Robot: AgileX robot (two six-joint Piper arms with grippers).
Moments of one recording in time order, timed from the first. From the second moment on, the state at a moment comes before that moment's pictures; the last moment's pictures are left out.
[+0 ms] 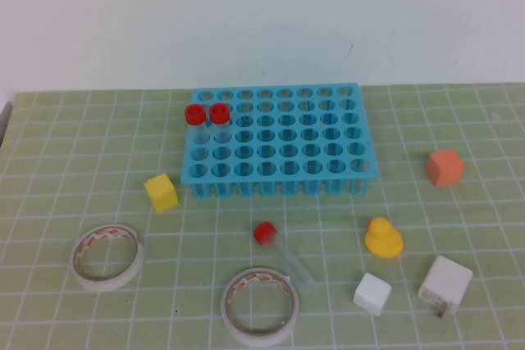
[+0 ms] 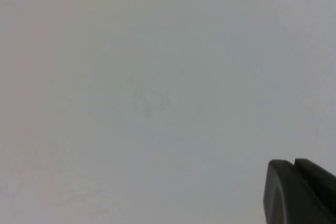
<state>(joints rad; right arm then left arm) -0.02 -0.01 -0.12 0.26 -0.39 -0.18 -0.07 0.07 -0.37 -0.12 -0.03 0.35</state>
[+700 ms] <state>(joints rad) -0.02 0.35 -0.42 0.34 0.18 -0.19 -0.07 0.19 -0.22 -0.14 0.19 0.09</state>
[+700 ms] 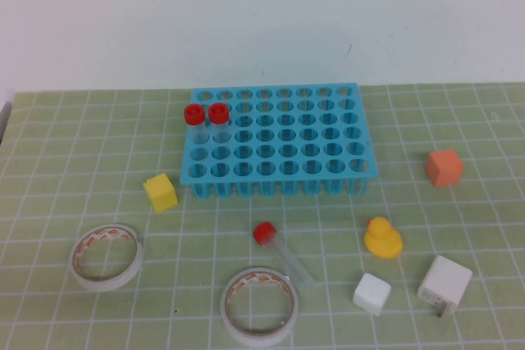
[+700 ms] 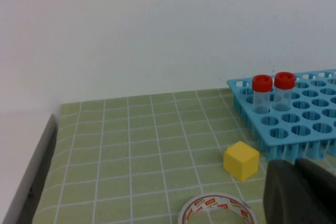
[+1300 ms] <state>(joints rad) -0.02 1.07 -1.00 0.43 0.81 -0.64 -0.07 0.27 -0.22 -0.10 0.23 0.07</state>
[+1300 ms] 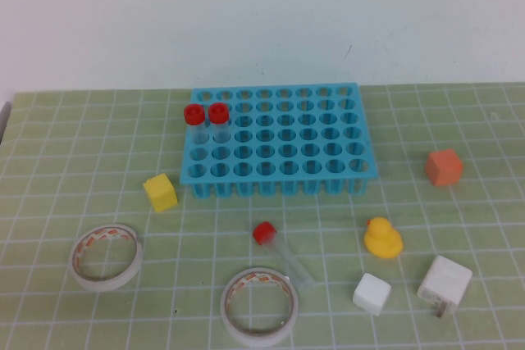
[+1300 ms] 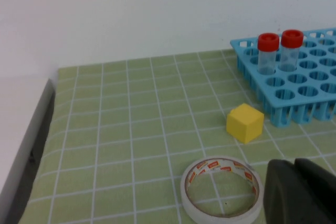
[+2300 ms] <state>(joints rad) 0.64 2.03 -1.55 0.26 0.83 -0.45 -0.07 0.28 -0.22 -0.10 0.20 0.07</state>
